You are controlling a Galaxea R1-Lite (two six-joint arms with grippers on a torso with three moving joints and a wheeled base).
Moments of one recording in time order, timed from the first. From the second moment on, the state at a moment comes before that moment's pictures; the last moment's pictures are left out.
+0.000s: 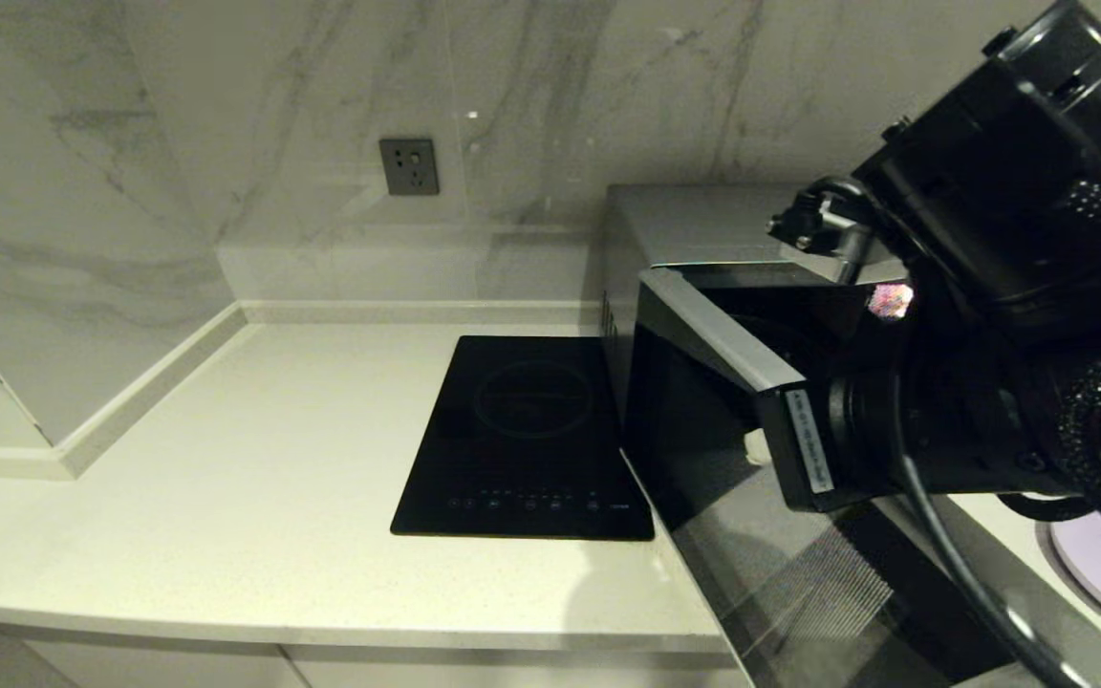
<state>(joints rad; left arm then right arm) 0.00 0.00 0.00 -0.01 0.01 -0.05 0.91 1.65 -1.67 0.89 -0.39 0.52</state>
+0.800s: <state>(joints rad) 0.00 0.00 0.00 -0.01 0.01 -0.05 0.56 1.39 -1.41 0.85 -0.39 0.60</state>
